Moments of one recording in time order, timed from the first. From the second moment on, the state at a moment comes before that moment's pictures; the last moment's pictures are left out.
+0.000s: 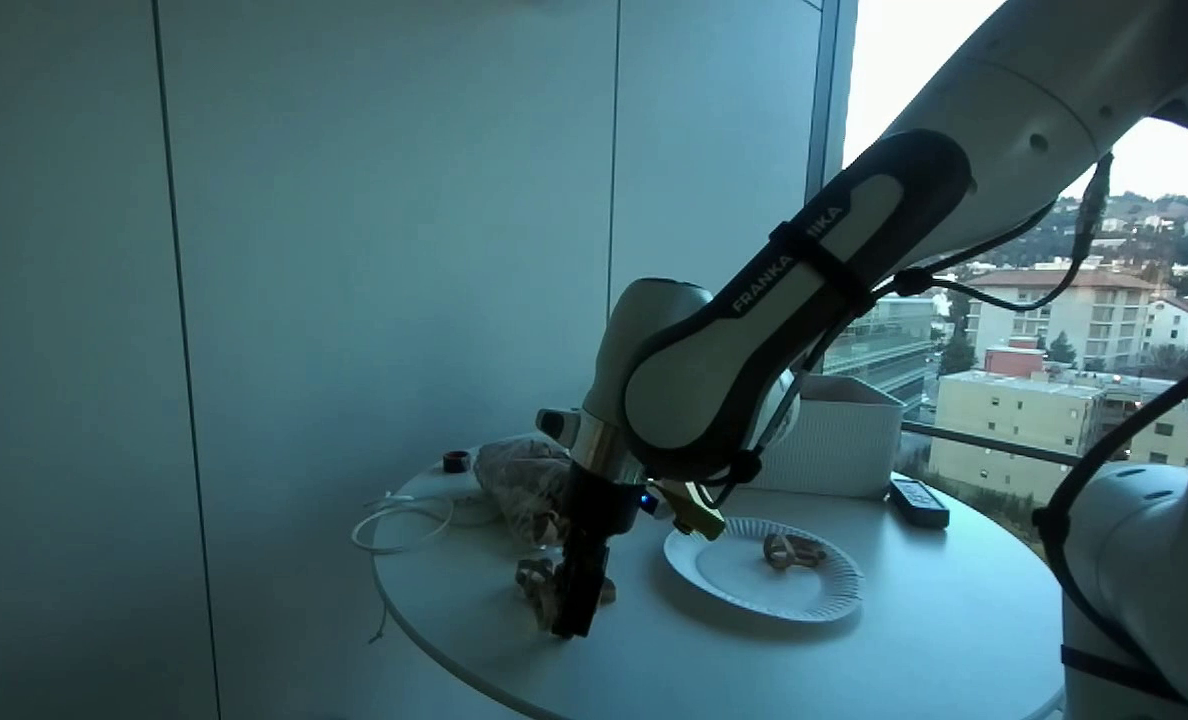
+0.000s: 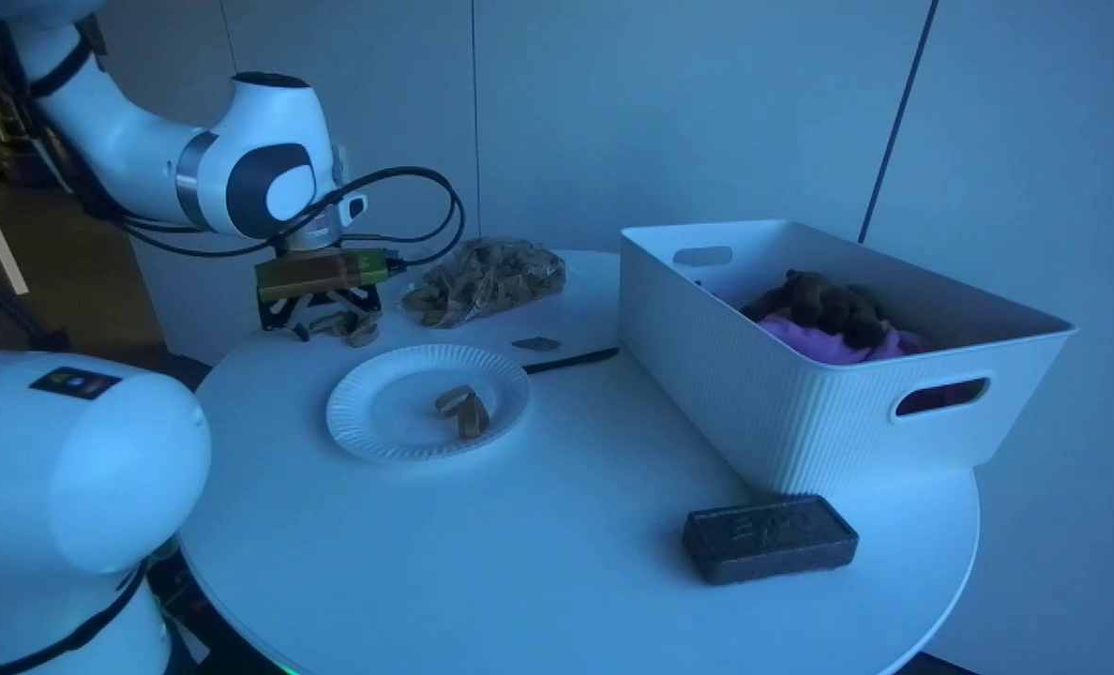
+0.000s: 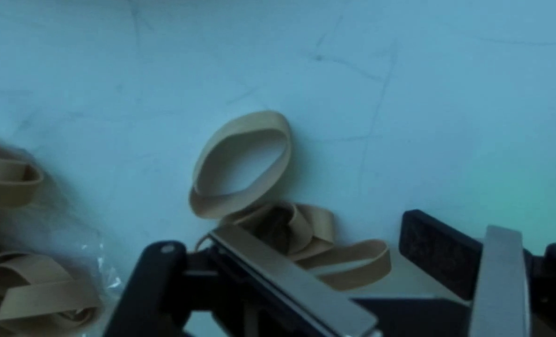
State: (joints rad) arm 0.40 -0.28 0.00 -2.74 0.18 2.72 -0.66
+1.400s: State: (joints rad) arm 0.24 -0.47 0.06 -2.74 -0.11 2.85 -0.51
